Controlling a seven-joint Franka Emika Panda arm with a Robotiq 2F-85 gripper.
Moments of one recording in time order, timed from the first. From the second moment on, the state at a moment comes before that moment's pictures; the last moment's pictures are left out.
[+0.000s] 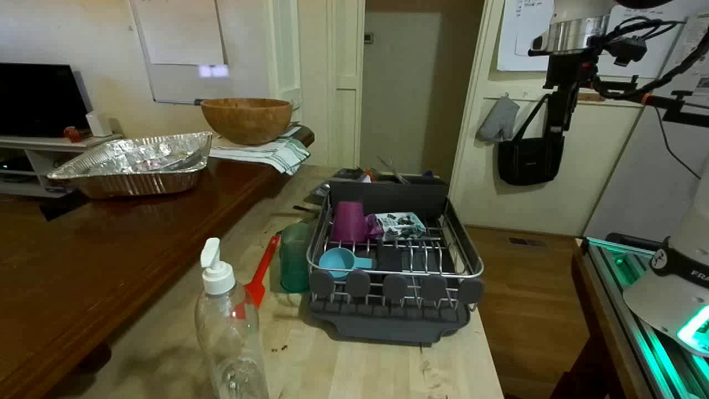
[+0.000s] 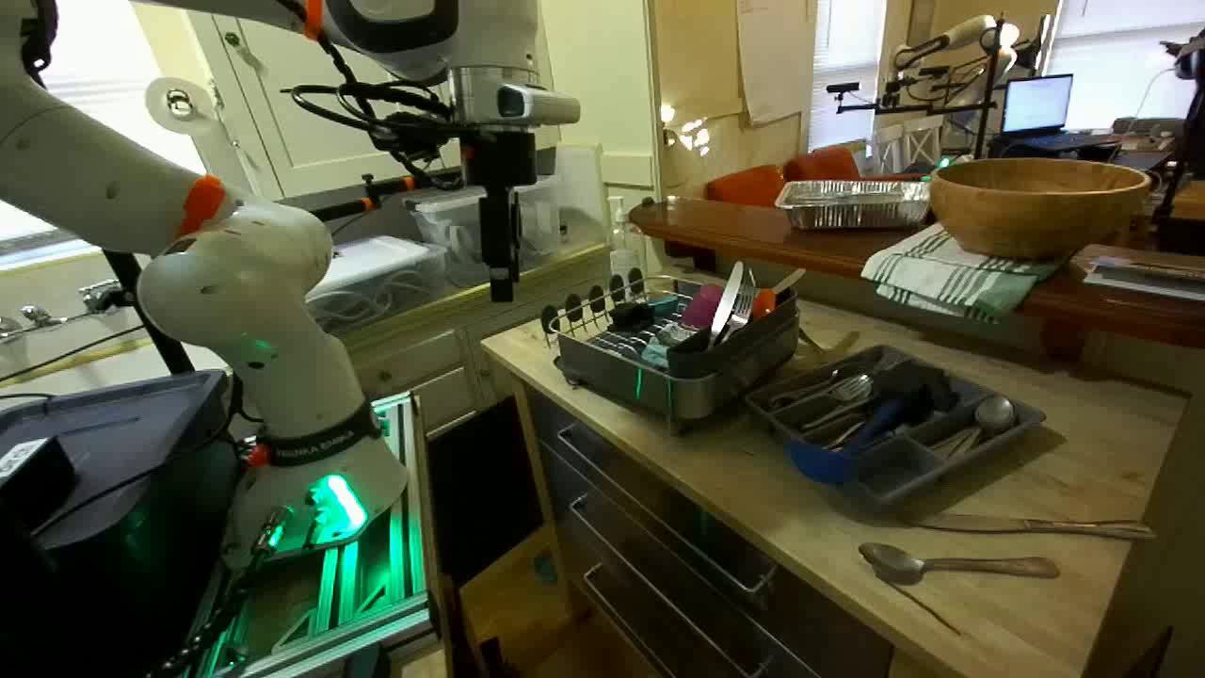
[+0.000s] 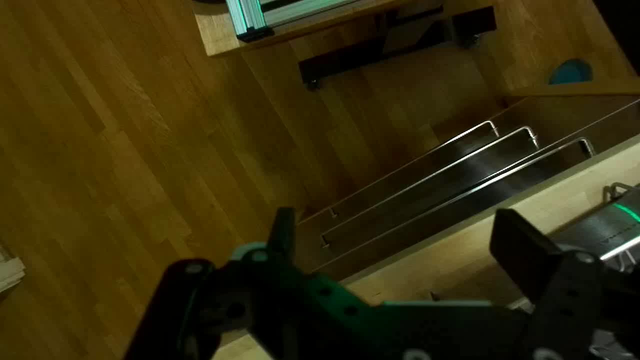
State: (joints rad) arm -0.24 -0.80 -0.09 -2.72 -0.21 1.80 0.03
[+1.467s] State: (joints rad) arm 0.10 -0.68 0.10 -2.73 -0.09 1.86 0.00
